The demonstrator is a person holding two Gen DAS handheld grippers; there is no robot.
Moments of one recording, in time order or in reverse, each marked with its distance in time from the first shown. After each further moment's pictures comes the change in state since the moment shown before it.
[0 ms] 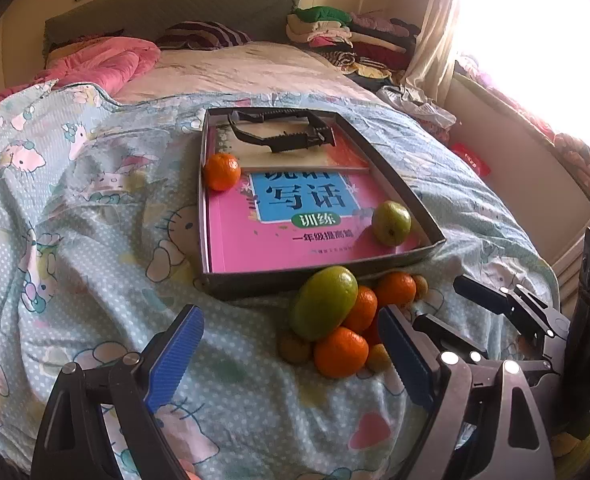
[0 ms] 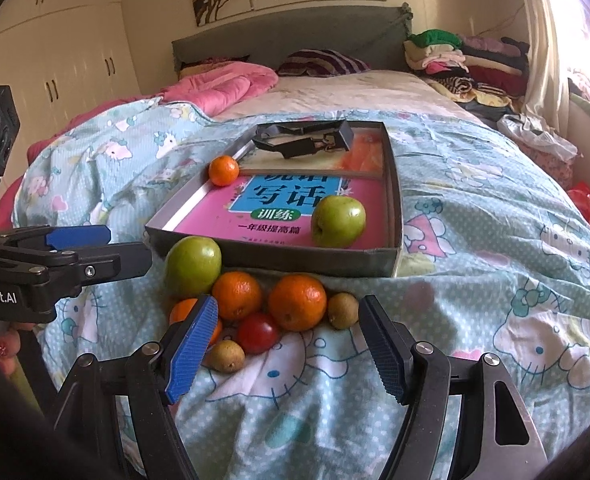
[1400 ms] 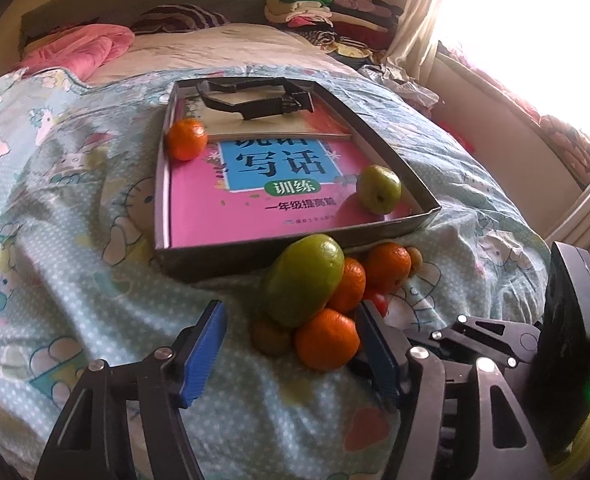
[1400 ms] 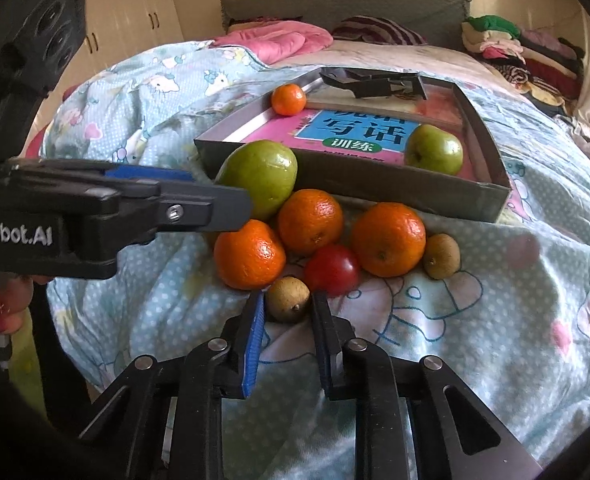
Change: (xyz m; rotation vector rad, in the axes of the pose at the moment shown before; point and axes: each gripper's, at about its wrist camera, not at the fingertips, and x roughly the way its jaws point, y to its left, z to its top) left arm 0.033 -0.007 -0.009 0.043 0.068 -0.070; right arm 0.041 0.036 -0.030 -0.124 0.130 0.129
